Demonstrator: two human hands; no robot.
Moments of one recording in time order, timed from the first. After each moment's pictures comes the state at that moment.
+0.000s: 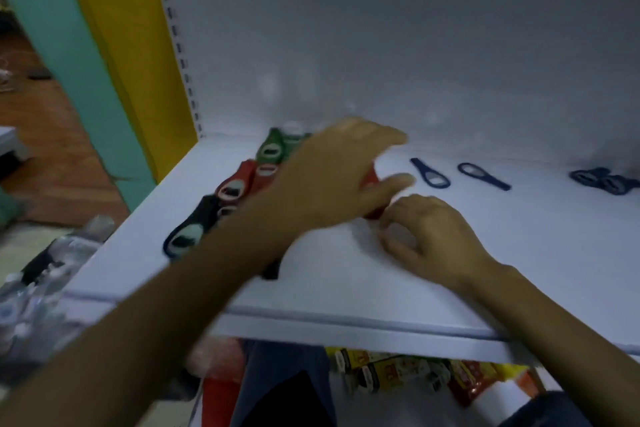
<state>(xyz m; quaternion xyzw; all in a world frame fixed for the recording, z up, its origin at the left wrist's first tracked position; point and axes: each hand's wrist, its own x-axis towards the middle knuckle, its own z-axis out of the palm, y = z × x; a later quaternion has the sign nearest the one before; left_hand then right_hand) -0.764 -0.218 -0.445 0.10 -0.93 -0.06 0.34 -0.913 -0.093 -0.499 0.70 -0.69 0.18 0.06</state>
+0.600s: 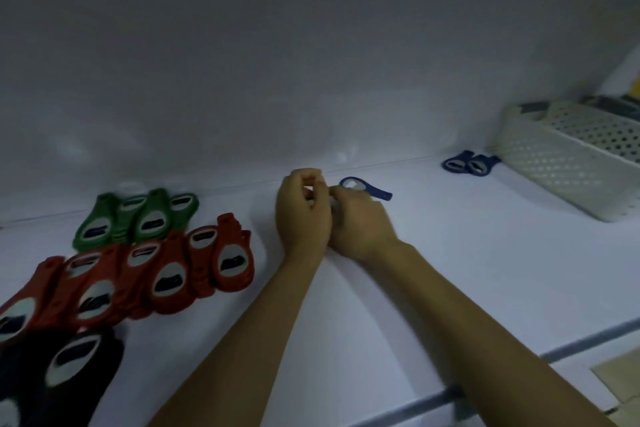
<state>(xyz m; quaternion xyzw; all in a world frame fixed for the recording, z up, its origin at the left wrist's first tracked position) -0.983 -0.193 -0.531 0.29 -0.70 -0.44 0.48 -1.036 -0.125 -0.519 0.44 -0.87 0.21 0.02</state>
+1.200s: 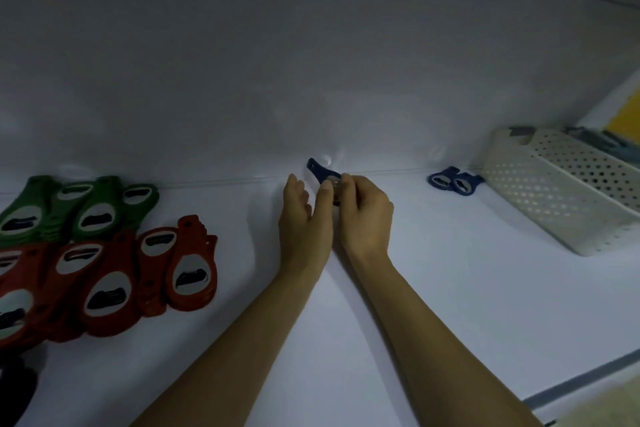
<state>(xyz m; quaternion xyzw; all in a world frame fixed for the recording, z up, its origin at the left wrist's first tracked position) -1.005 -0.174 -0.529 0.29 -0.58 -0.67 0.36 -1.059 -0.129 -0.527 0.27 -0.78 0.56 0.06</state>
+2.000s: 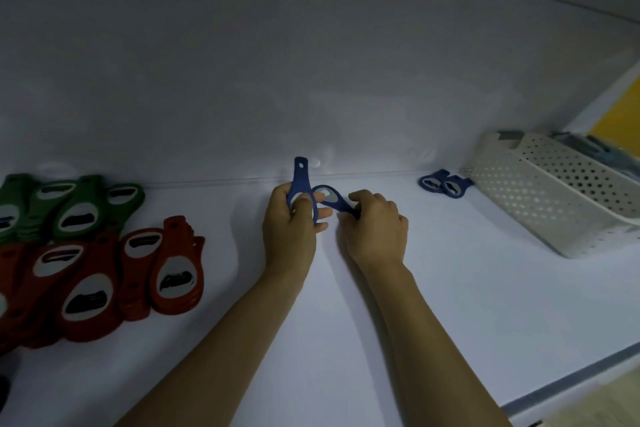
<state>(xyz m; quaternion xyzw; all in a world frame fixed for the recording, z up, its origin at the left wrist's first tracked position) -1.003 -0.180 -0.536 0.27 -0.55 -0.69 0.40 -1.080 -0.106 -0.532 0.28 -0.93 0.22 0.08</state>
